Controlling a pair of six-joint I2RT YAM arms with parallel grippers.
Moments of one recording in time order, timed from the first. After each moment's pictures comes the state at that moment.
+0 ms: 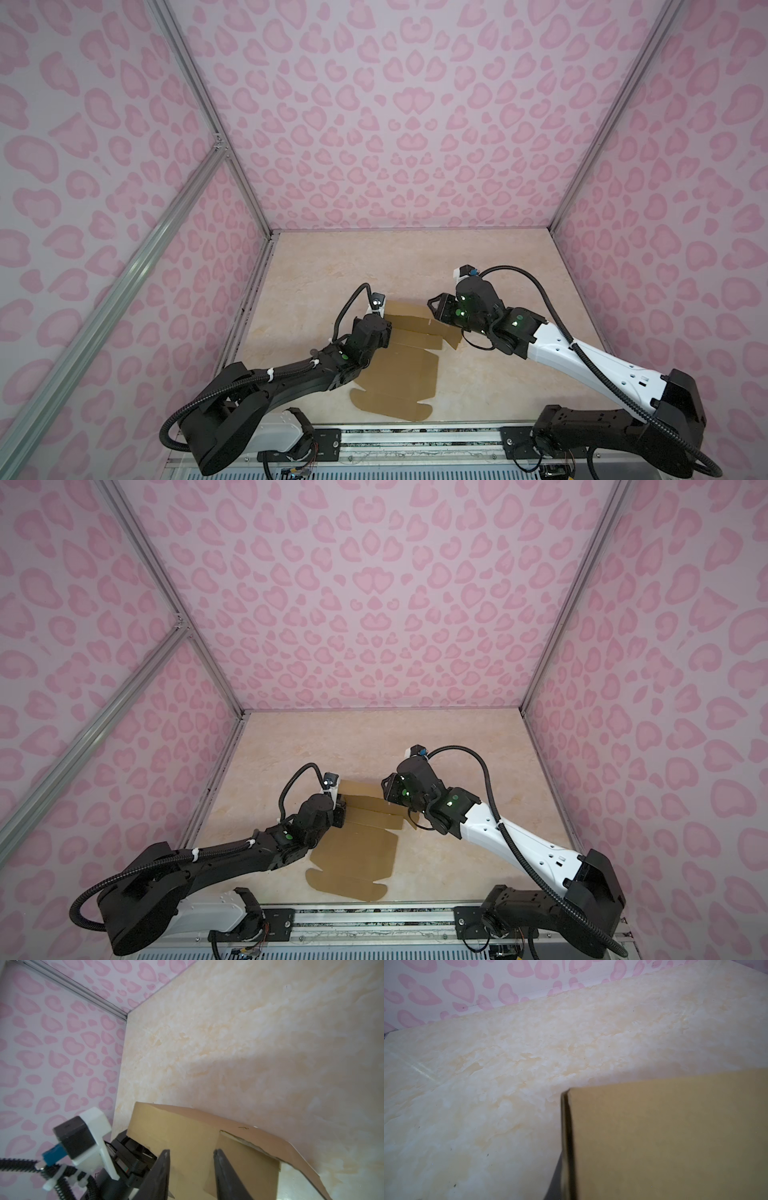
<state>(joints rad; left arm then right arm) -0.82 1.31 0.51 0.24 -0.48 -0.22 0.79 1.25 0.94 -0.38 0.06 0.94</state>
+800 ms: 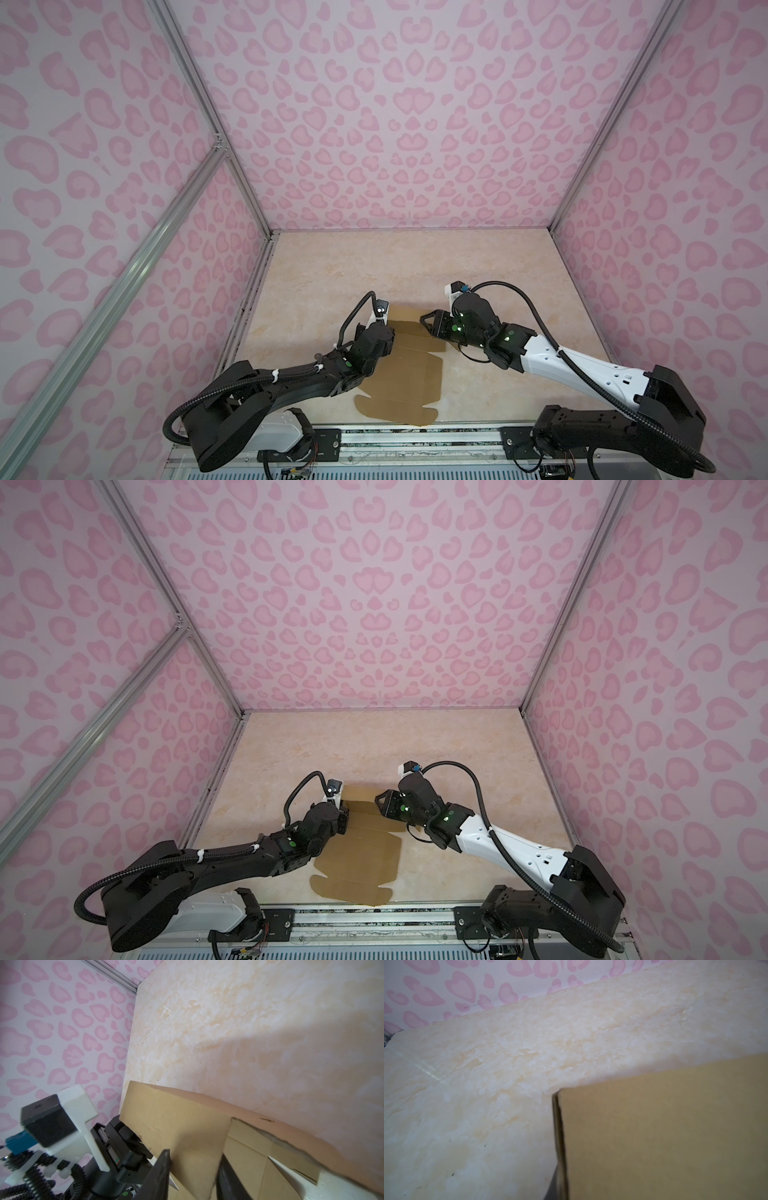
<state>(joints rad) -0.88 1.32 0.47 0.27 -0.56 -0.24 0.81 1.25 0.77 -0.12 -0.05 0.95</state>
